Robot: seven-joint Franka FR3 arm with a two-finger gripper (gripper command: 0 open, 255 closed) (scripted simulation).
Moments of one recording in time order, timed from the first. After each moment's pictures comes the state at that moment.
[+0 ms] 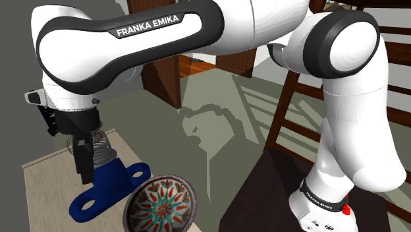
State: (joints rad) arm 0.42 0.45 0.32 -1.43 0.13 1.92 -0.59
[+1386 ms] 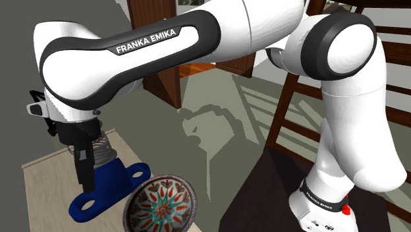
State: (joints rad) arm 0.43 0.47 0.32 -1.46 0.13 1.98 -0.58
